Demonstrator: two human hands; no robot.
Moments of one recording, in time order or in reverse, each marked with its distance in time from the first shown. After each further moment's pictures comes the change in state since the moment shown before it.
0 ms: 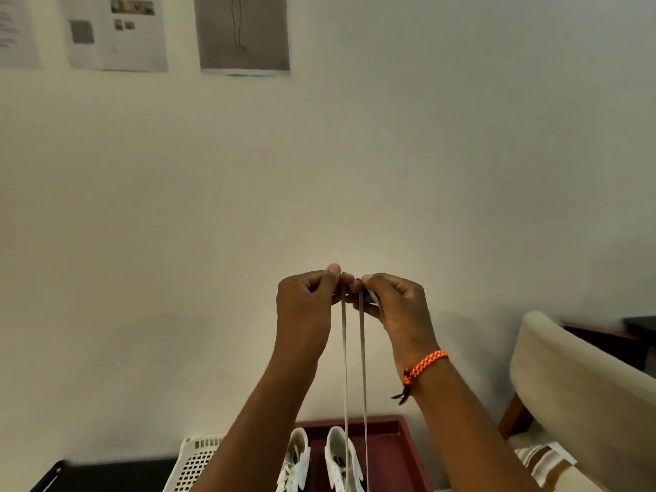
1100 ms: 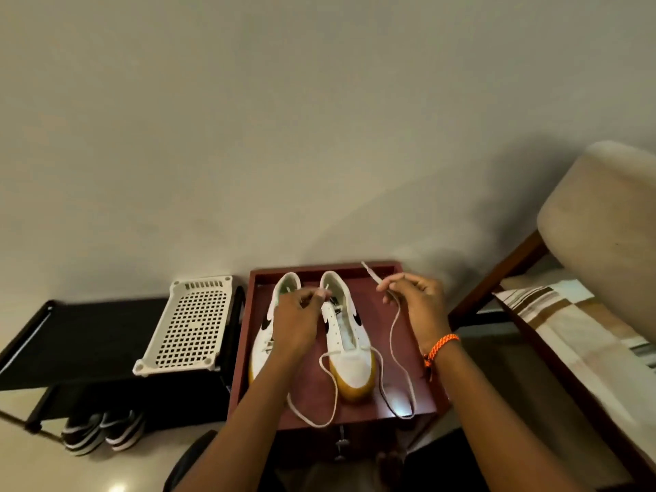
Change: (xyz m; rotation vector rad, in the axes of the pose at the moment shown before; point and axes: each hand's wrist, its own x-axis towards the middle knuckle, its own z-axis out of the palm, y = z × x) left_hand -0.099 -0.310 -0.042 0.354 -0.060 -0.489; right_hand -0.078 0.276 -0.099 -0.187 0.105 0.344
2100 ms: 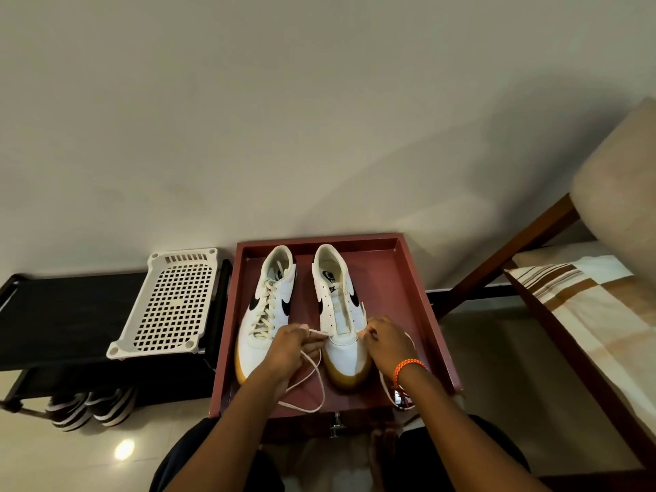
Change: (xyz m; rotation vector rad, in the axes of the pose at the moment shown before) left_hand 0.005 -0.128 0.028 -0.241 -0.280 -0.584; right_hand -0.012 0.177 0.000 -1.031 -0.335 0.240
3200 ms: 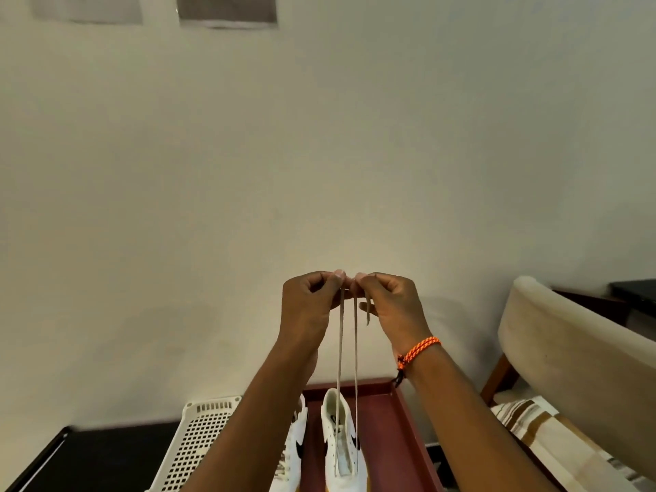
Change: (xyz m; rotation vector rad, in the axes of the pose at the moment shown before) left_hand -0.283 0.293 0.052 -0.008 0.048 0.981; right_hand -0.155 -0.242 -0.310 0.954 0.416 -0.487
